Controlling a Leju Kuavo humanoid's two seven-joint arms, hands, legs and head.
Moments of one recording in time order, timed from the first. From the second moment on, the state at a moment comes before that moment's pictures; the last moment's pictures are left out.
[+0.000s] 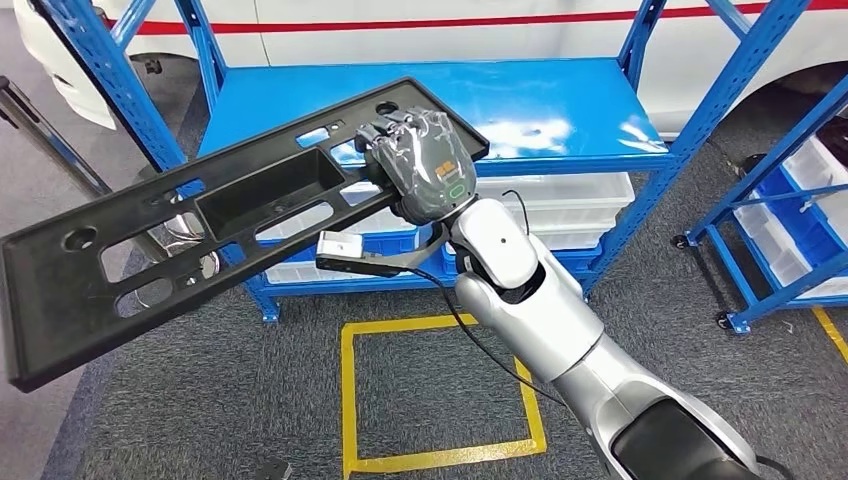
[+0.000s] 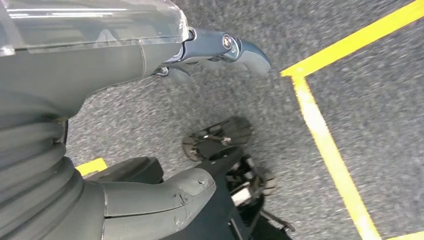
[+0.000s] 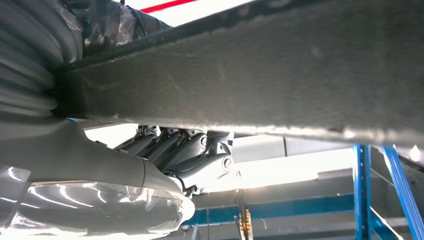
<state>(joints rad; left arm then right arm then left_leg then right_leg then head) -0.13 -0.12 0.28 -0.21 -0.58 -0.03 -0.35 -0.83 0.08 0.67 -1.33 1.10 -0.35 0.04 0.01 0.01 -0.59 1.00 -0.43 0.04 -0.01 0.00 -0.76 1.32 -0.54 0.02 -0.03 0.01</state>
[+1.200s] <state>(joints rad) -0.14 -0.12 0.28 -0.21 -0.58 -0.02 -0.33 -0.83 0.09 0.67 -1.30 1.12 -0.36 0.04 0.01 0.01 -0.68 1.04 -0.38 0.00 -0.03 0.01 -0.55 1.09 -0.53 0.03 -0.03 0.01</state>
